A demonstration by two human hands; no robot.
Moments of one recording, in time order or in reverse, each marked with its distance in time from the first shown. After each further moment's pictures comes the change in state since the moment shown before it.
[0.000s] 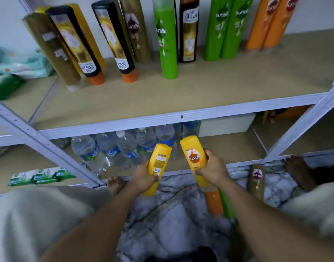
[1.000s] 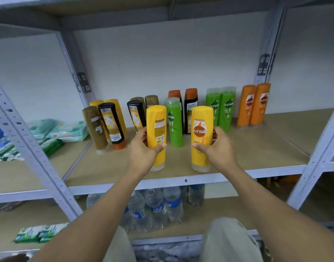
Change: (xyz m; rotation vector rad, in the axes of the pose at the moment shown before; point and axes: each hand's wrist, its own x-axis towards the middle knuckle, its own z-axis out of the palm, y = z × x) left_hand -0.044 0.228 -0.159 -0.400 0.560 0.626; right_hand 0.018 -0.198 -0.164 0.311 0.403 -0.473
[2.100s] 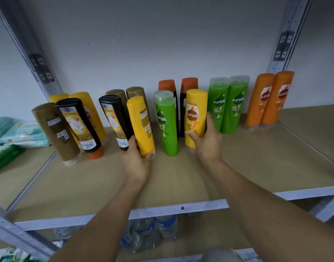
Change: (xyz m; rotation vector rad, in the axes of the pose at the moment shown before) left_hand 0.091 -0.127 0.073 0.244 0.084 -0.030; right_hand 0.124 0.075 0.081 -0.006 0.150 -0.129
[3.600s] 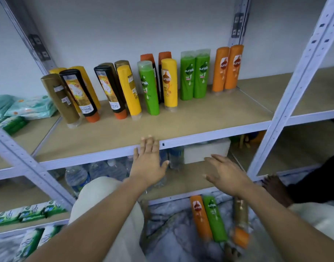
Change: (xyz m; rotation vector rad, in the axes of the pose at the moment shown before) left_hand -0.198 0.055 -0.046 0.745 -0.611 0.256; right_hand -0.235 0.013 -0.193 -0.789 -0.773 0.097
